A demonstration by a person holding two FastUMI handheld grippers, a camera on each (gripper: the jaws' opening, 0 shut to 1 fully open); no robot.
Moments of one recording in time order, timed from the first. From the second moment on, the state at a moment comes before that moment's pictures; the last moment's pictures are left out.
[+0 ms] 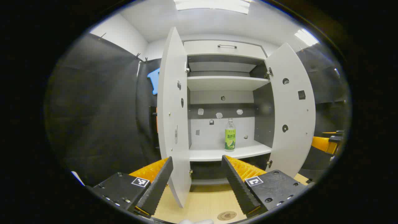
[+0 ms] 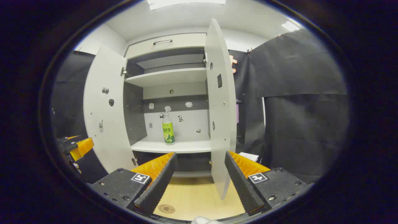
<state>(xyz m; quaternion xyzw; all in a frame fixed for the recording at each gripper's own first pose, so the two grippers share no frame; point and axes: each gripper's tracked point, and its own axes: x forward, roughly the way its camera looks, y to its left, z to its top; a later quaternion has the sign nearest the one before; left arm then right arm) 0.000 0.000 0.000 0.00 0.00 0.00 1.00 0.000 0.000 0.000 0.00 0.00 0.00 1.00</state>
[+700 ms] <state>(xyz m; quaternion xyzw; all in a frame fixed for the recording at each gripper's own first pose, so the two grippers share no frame) -0.011 -0.004 0.007 0.00 0.00 -0.01 1.00 -0.012 0.007 0.003 -0.01 -0.01 0.00 1.00</state>
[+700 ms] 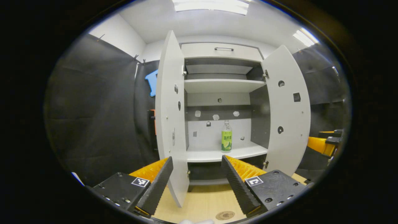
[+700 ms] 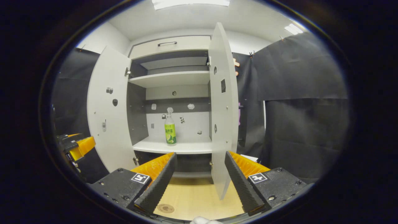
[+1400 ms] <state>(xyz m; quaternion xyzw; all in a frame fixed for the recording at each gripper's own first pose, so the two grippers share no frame) 0.039 -0.020 0.020 0.01 -0.01 -0.02 1.00 -0.011 0.009 0.001 -0.02 0.00 0.01 1.00</state>
